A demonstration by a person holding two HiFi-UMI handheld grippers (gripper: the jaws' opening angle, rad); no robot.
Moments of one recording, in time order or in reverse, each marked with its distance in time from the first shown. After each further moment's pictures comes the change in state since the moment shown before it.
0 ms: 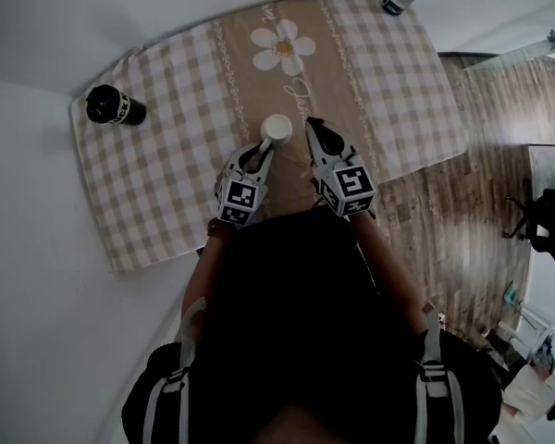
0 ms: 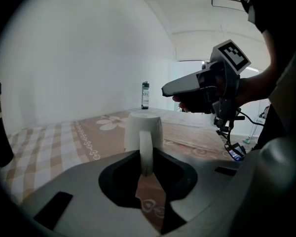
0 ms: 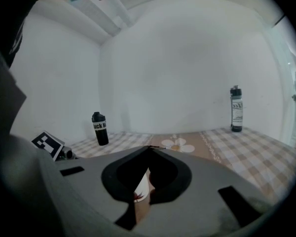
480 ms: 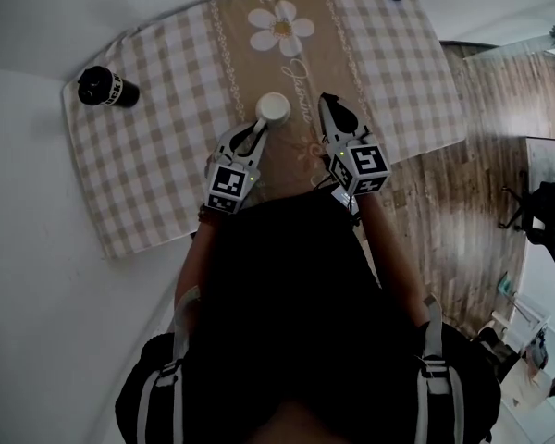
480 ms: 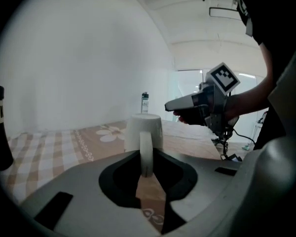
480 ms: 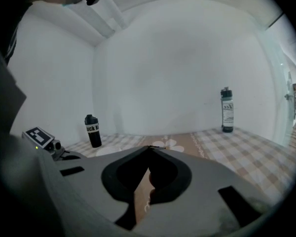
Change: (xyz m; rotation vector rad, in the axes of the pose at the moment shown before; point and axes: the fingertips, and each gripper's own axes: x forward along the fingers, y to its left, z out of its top) left arm -0.016 0.002 0.026 -0.023 -0.109 -0.018; right arm -0.009 -0.030 0.007 0.019 -0.020 -0.049
